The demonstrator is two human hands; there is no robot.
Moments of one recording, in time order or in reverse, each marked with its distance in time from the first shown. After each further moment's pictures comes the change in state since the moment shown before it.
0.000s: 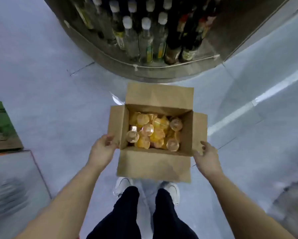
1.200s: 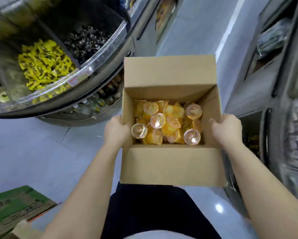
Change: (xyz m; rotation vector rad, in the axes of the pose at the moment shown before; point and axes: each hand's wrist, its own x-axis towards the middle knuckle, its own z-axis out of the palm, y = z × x) left_hand -0.340 0.343 0.018 0.461 -0.127 0.563; right_hand -0.267 0.031 -0.389 0.260 0.582 0.207
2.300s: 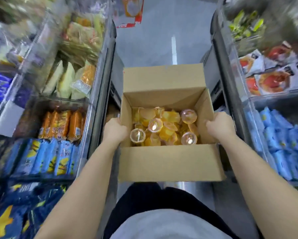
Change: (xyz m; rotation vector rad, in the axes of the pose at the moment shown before) left_hand 0.490 0.673 0.109 0.178 -0.222 0.362; right_hand 0.653 -0.194 -0.258 0.147 0.163 0.228
